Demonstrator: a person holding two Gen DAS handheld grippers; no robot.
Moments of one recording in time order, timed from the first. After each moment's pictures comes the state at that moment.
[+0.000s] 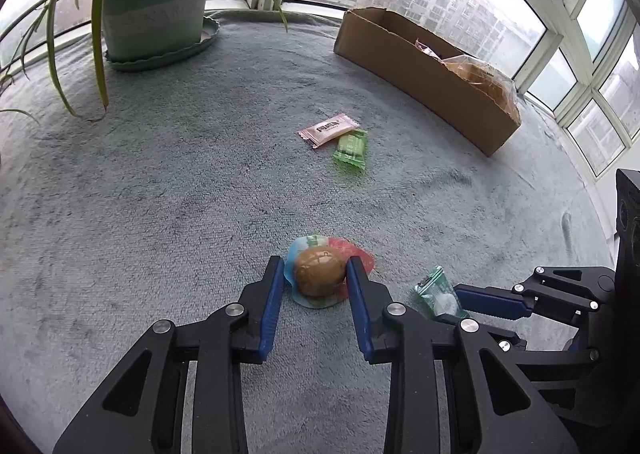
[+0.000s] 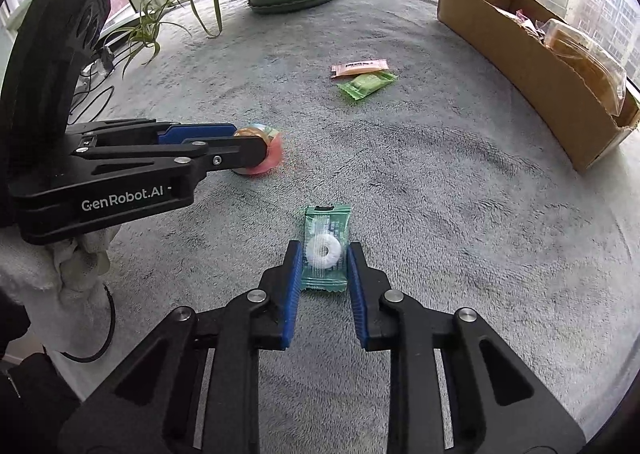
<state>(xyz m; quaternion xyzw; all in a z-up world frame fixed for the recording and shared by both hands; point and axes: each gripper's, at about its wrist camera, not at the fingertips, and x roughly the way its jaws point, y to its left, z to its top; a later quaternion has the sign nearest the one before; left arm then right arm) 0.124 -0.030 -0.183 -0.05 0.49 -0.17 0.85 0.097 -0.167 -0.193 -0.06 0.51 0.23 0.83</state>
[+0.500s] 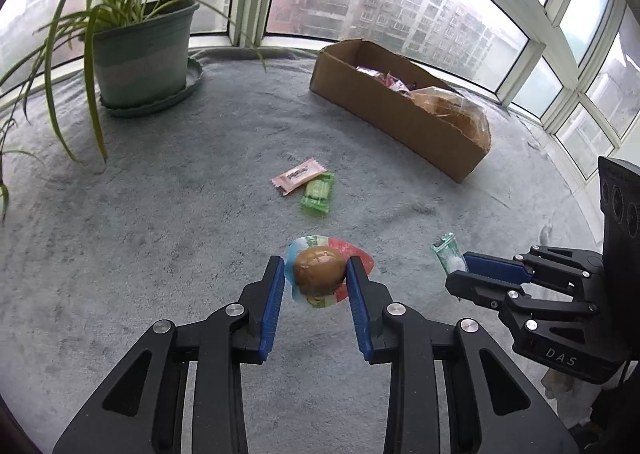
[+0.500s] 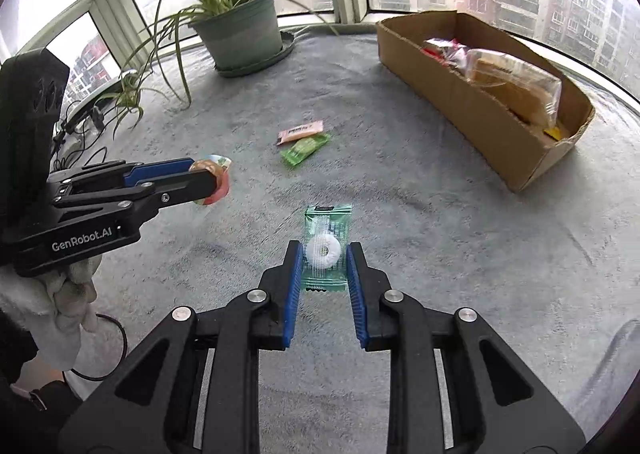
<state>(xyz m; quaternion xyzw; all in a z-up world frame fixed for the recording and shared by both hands) 0.122 -0.048 -0.139 -0.05 0.46 -0.19 0.87 0.118 -0.222 -0.142 -0.01 0.46 0.20 0.87</state>
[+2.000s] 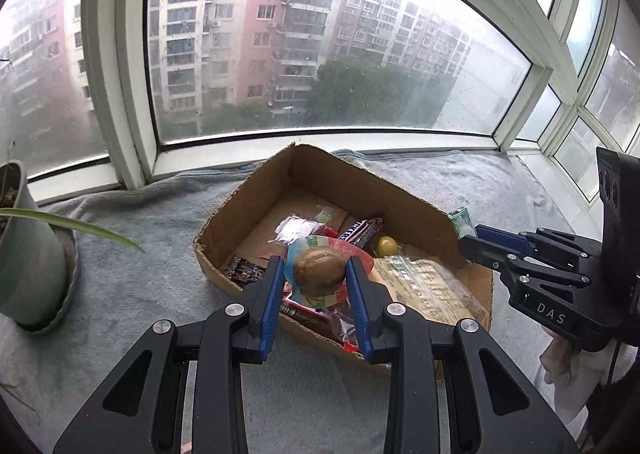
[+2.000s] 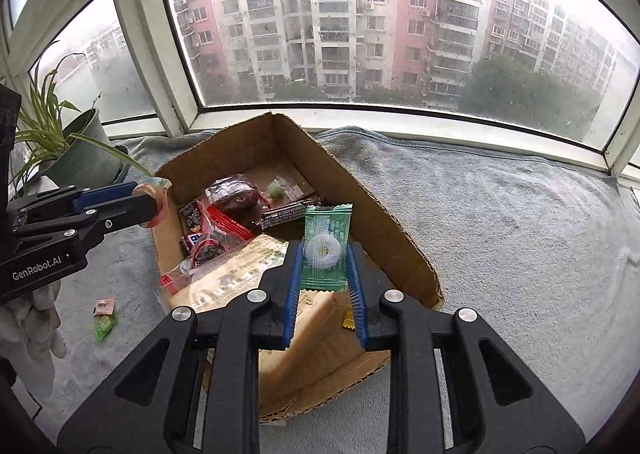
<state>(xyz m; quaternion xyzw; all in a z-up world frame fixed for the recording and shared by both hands) 0.309 -0.178 -0.098 -0.03 0.42 -0.21 0.88 0.316 -0.366 -0.109 -0.01 0.43 0.09 0.90</state>
